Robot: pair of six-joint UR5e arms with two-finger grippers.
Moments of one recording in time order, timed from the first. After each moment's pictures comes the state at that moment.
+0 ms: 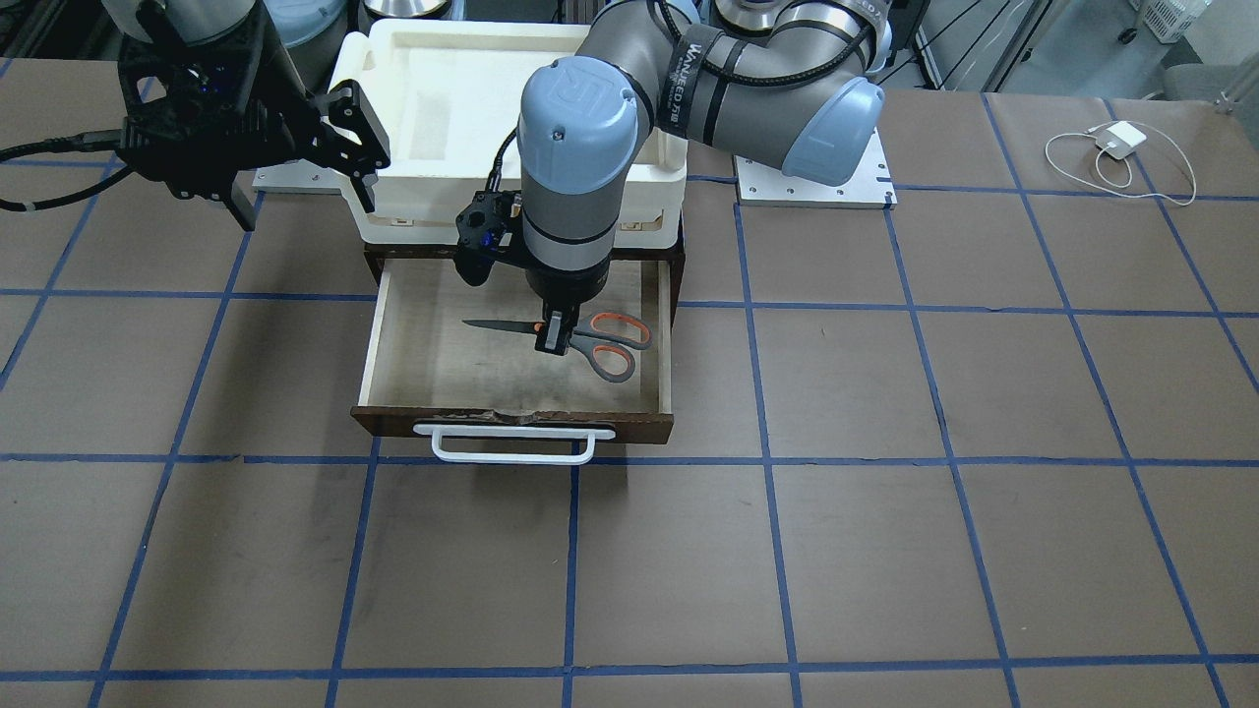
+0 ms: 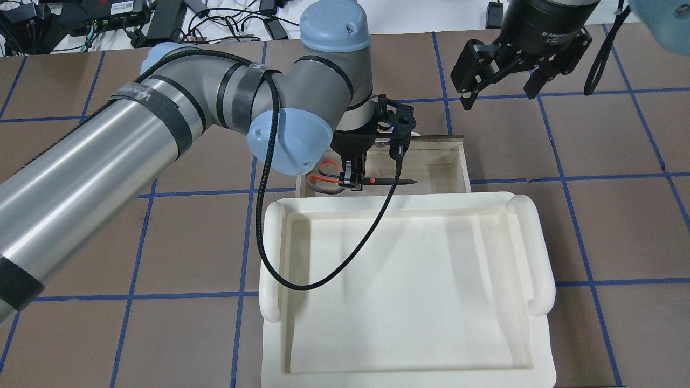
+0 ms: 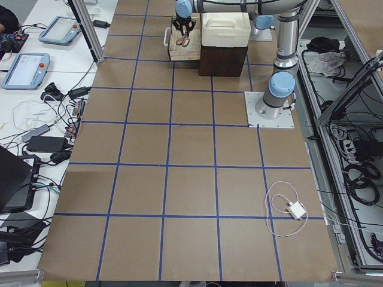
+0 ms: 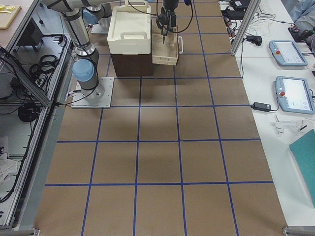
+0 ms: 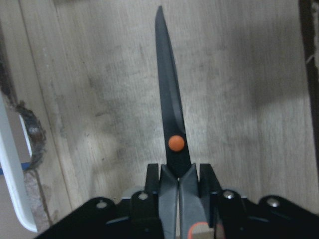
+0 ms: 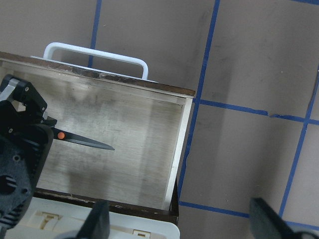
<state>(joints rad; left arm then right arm) -2.00 -1.90 -1.54 -1.35 1.48 1.33 1.61 -1.56 1.43 -1.46 -1.52 -0.15</state>
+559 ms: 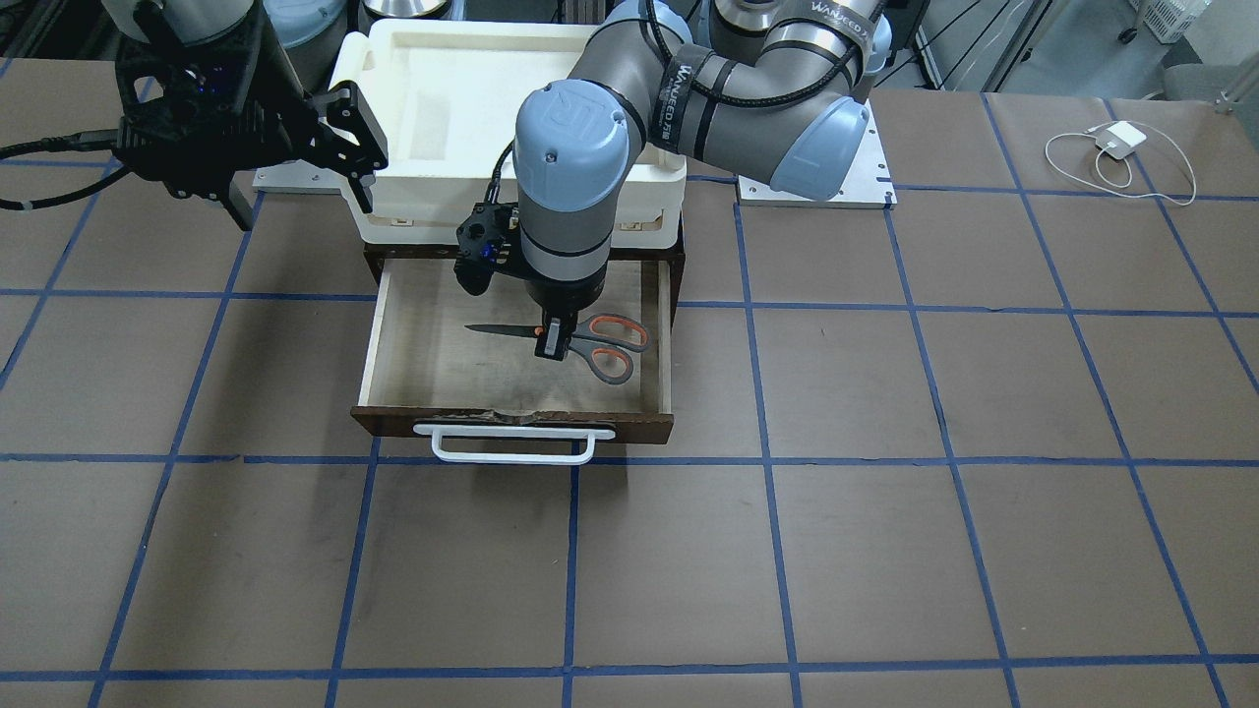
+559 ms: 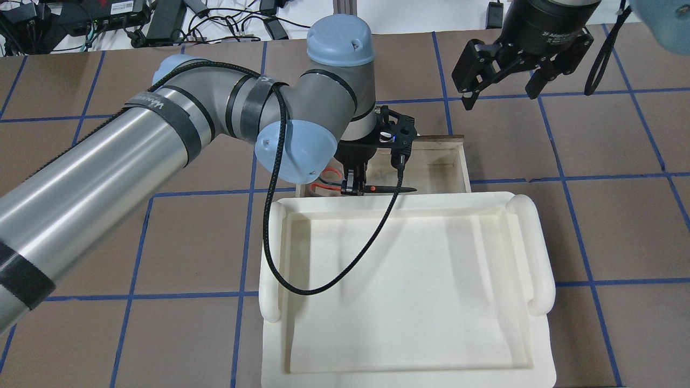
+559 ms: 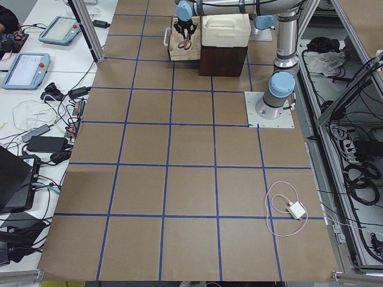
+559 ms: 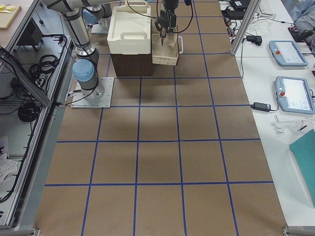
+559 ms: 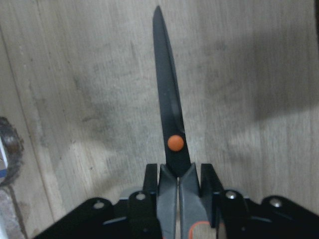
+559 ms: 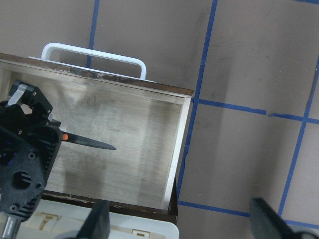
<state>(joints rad) -2.00 -1.91 -1.56 -1.33 1.48 1.32 1.61 -1.56 1.43 -1.46 -1.52 -0.14</state>
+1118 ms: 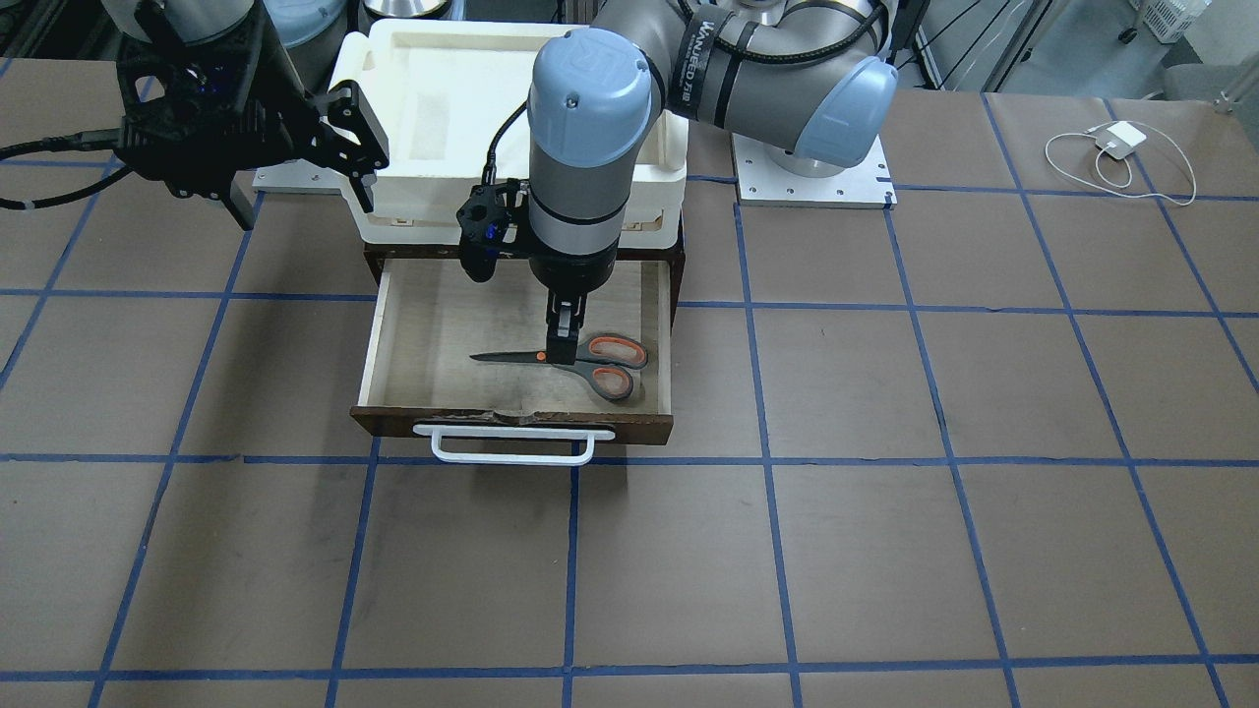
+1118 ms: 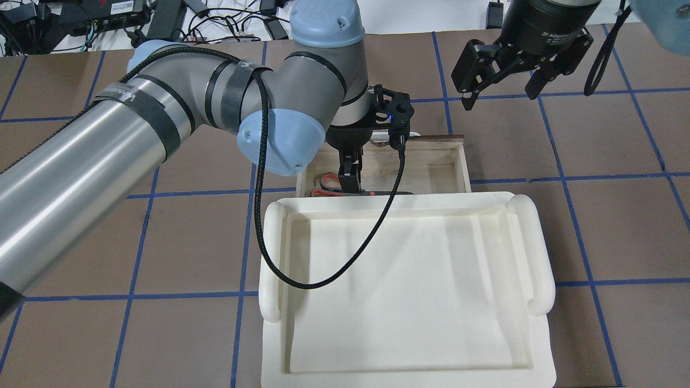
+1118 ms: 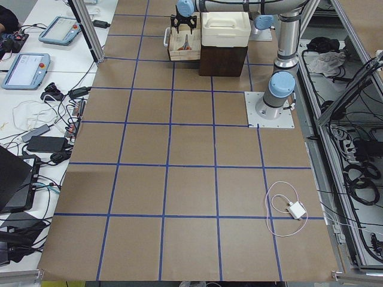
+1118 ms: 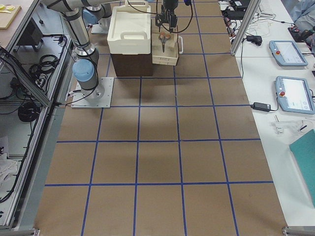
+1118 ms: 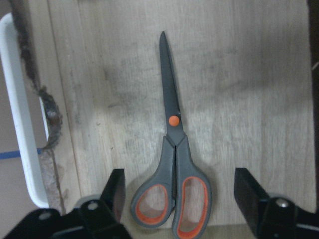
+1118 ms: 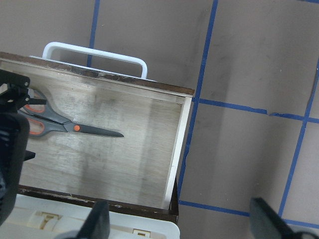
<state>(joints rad) -1.98 -1.86 -1.53 -1.32 1.48 1.17 1.61 -1.56 1.43 -1.46 -1.52 -0.14</state>
